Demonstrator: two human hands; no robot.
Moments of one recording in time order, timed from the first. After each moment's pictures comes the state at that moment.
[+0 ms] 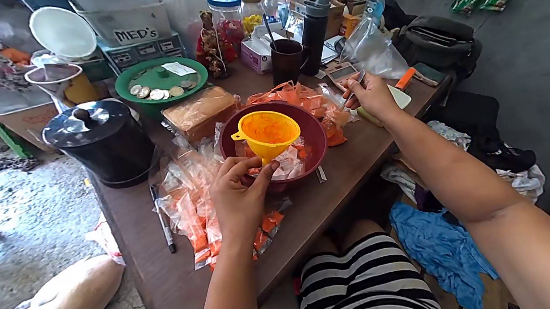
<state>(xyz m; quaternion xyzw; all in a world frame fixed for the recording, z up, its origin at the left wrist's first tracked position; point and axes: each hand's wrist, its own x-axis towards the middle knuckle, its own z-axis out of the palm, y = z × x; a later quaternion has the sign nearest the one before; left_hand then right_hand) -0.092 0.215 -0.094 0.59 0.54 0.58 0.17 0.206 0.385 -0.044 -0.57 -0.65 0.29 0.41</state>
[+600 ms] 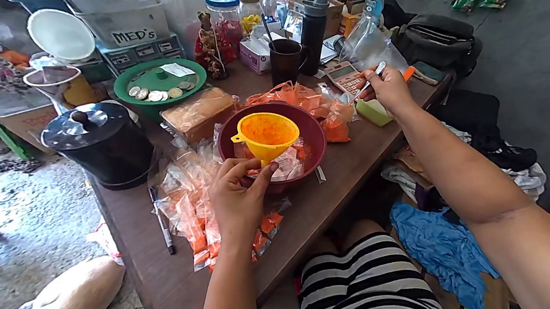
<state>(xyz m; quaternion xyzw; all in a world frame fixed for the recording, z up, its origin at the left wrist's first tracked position) -0.091 0.214 -0.094 0.58 0.55 0.58 0.17 0.233 0.387 -0.037 -0.57 -0.59 0.31 0.48</state>
